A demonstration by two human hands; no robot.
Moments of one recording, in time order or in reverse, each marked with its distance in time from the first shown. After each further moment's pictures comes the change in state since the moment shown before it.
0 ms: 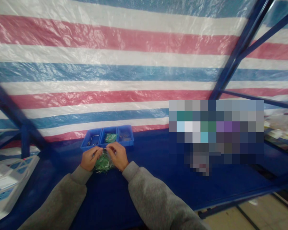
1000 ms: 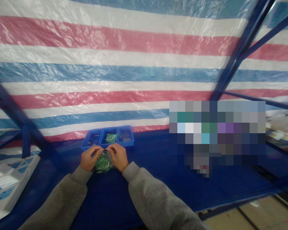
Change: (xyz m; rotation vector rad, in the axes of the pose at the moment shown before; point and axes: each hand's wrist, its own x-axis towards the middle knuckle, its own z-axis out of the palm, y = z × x) left_hand 0.001 -0.001 0.002 -0.006 0.123 0.021; right_hand 0.000 0.000 0.000 -0.045 0.011 0.011
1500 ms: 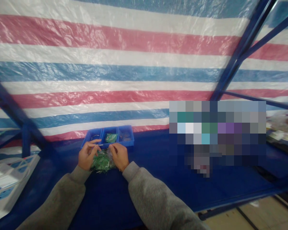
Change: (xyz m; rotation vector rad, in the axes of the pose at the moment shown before) left_hand 0.001 -0.003 0.003 -0.488 0.120 -0.248; right_hand 0.000 0.004 0.000 -0.101 0.014 0.054
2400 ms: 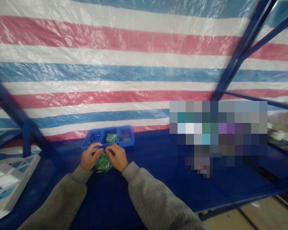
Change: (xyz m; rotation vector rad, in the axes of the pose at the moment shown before) left_hand -0.001 0.004 -0.004 0.374 -0.166 0.114; right_hand -0.002 -0.004 -0.001 0.057 -0.111 -0.119
